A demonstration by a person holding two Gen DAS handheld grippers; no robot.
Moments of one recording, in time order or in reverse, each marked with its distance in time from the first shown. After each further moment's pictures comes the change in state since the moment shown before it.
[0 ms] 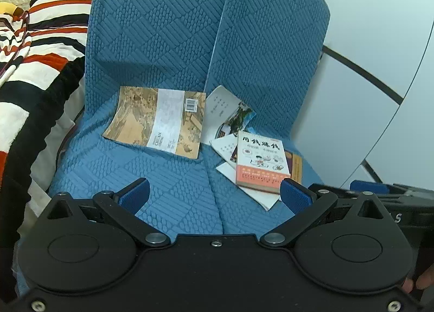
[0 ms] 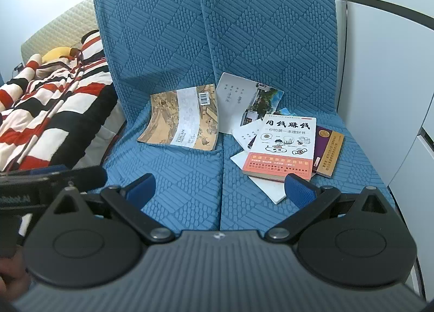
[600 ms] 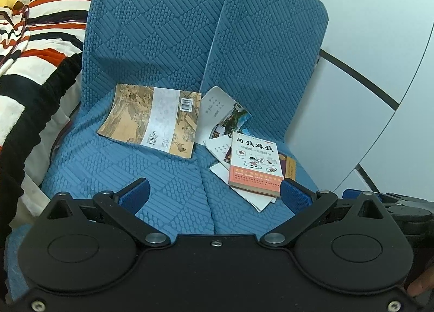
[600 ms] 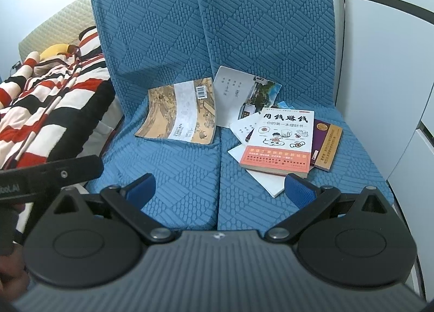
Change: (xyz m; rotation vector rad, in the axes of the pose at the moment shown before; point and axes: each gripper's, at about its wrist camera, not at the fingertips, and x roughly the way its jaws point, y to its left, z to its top) left arm 0.000 -0.003 -0.007 -0.024 -0.005 -0.020; right arm 0.001 -0.003 -0.002 0.008 0.024 -0.009
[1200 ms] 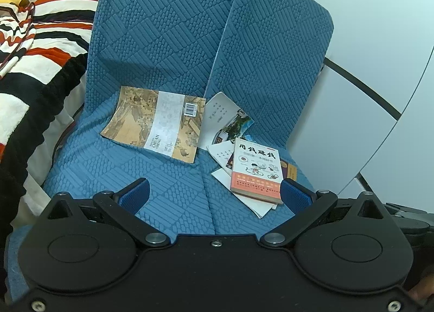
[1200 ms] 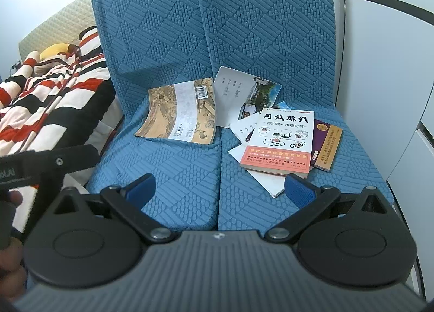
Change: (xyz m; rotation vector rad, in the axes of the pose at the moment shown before) left arm -0.003 0.005 0.004 -0.030 -0.018 0.007; right arm -0.001 0.001 0.001 -0.003 -0.001 0.001
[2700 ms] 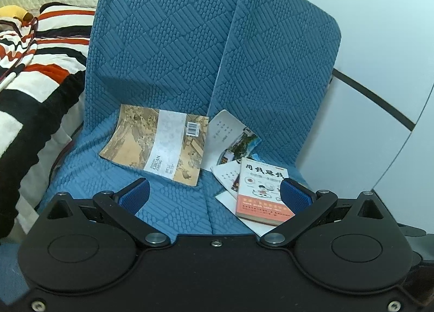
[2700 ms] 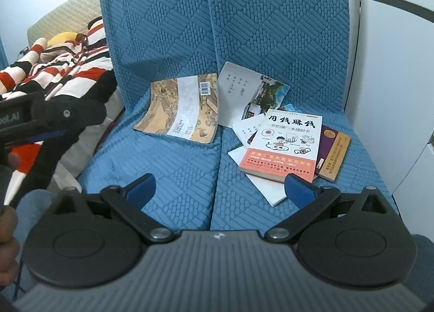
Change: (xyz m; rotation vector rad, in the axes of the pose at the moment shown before) left arm 0.042 -0.014 0.013 0.030 -0.076 0.041; right arm 0.031 -0.012 0.001 -0.067 0.010 0.030
